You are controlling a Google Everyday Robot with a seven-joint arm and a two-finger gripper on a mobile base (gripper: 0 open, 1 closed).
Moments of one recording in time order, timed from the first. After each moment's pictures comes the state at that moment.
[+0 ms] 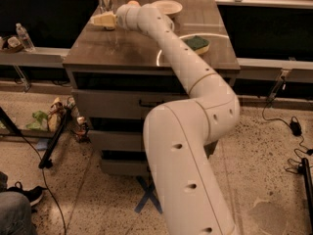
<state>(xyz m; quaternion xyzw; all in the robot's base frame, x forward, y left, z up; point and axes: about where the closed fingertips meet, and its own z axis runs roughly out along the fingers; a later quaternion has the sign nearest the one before) 0.977 0.154 0.901 -0.28 0.70 0.23 0.62</state>
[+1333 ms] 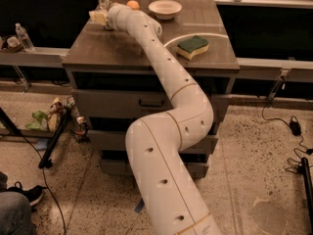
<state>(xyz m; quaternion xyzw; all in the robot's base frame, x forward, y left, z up) 1.003 0.192 0.896 -0.27 0.67 0.22 0.65</state>
